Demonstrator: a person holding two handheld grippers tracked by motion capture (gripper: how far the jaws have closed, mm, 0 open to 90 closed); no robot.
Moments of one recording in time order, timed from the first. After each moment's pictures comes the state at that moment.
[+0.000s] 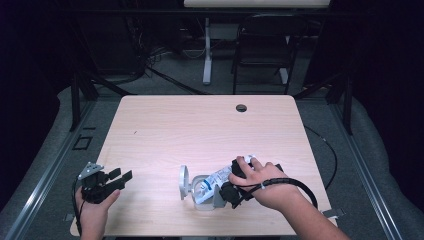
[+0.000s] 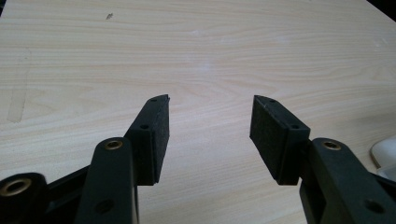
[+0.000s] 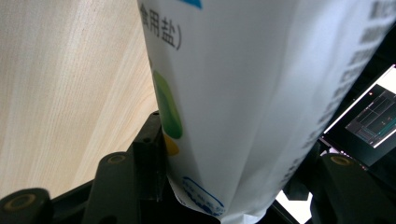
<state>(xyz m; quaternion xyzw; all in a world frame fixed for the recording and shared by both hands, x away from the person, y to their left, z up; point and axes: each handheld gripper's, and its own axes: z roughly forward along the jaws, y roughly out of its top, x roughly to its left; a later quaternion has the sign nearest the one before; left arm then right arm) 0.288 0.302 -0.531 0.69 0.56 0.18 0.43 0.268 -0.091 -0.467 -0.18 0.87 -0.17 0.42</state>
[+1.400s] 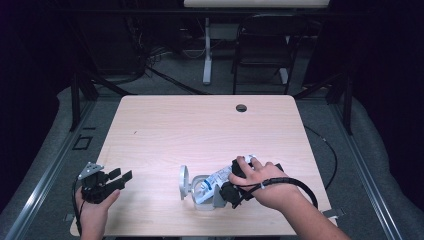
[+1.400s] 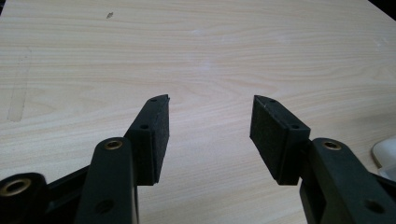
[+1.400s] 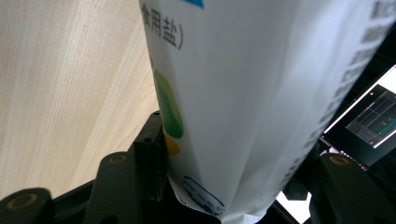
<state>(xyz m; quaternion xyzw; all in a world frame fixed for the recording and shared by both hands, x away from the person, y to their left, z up) 0.288 0.302 -0.532 0.69 0.56 0.17 0.43 0.268 -0.091 -0.465 -0.19 0.87 -0.17 0.41</state>
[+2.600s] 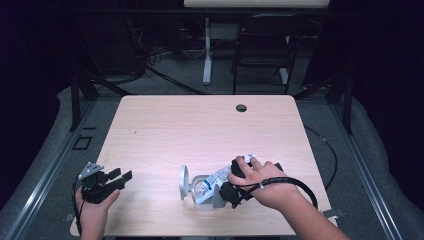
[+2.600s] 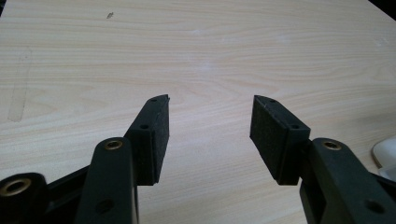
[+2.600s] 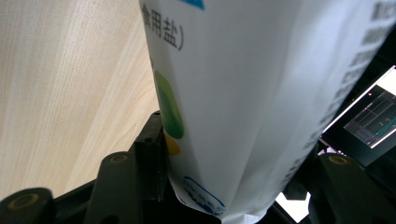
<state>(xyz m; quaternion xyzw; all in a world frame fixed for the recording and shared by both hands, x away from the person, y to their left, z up) 0.288 0.303 -0.532 0.69 0.56 0.17 0.43 0.269 -0.090 -0.465 -0.19 0.87 -0.18 0.41</state>
